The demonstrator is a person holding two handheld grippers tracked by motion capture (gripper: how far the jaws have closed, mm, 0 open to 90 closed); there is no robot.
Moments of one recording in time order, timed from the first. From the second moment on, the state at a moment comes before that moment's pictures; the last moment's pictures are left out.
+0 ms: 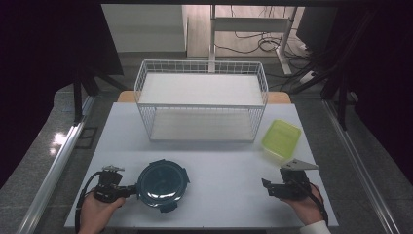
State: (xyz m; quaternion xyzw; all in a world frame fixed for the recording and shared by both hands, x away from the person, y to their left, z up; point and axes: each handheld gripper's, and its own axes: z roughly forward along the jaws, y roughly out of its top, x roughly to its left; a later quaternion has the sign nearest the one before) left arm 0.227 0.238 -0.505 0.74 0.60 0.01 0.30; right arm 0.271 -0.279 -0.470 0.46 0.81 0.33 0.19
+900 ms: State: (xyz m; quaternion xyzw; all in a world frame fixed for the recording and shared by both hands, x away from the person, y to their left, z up) left arm 0.262 0.191 -0.503 0.78 0.56 0.01 0.30; right arm 0.272 -0.280 -0.470 0.46 0.81 0.33 0.19
